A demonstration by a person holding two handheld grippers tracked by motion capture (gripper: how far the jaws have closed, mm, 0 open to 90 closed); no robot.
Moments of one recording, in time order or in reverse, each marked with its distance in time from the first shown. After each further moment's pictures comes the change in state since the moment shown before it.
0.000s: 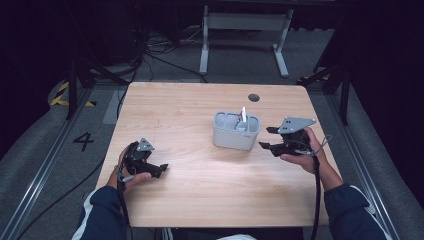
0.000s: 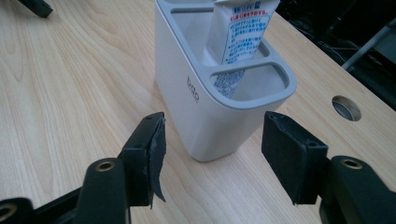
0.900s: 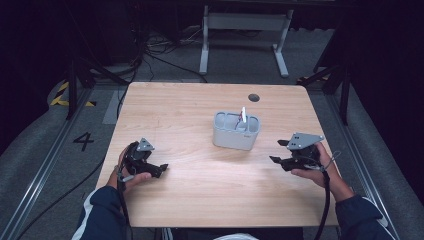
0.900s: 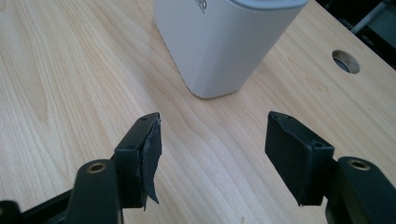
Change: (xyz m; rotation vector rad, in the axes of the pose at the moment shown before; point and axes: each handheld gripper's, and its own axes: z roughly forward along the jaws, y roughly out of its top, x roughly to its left) left arm 0.000 0.000 0.000 -0.002 0.001 0.000; right arm 0.011 -0.047 -0.013 0.081 -0.039 -0.019
